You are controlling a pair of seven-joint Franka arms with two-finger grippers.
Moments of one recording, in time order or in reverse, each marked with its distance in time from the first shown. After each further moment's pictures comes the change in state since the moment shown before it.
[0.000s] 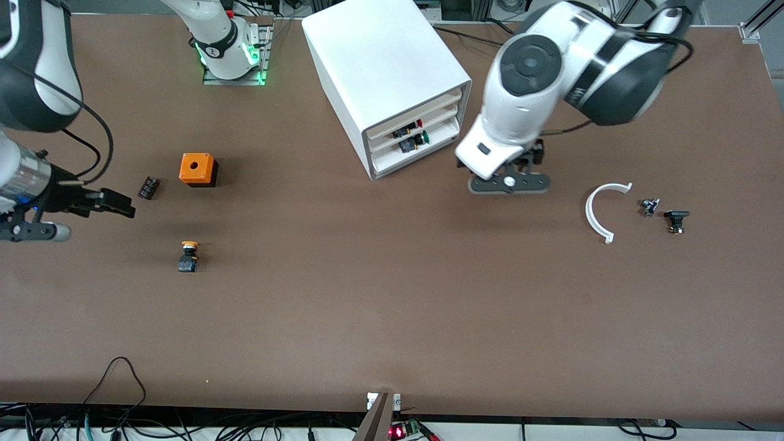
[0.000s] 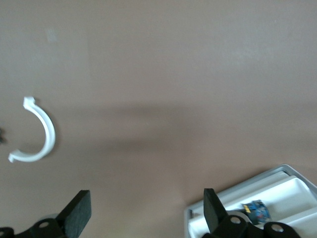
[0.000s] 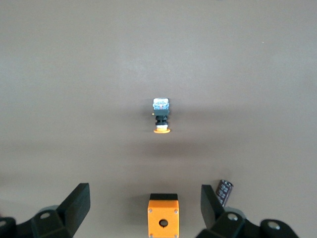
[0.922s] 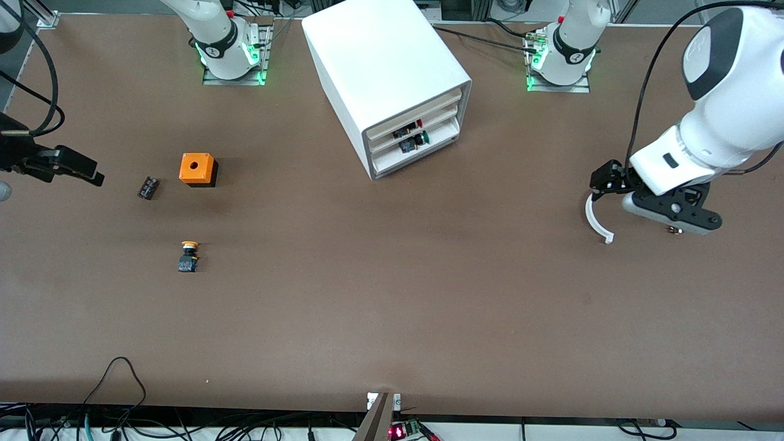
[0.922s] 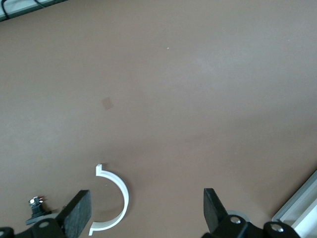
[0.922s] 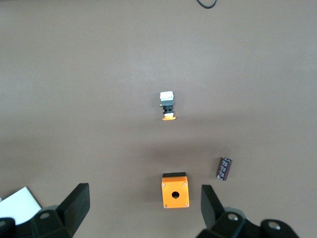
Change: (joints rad) left arm -0.144 -0.269 0.643 -0.219 -0.288 0.240 0.778; right arm 0.001 -0.070 0.029 0.146 -0.004 -0.191 0.110
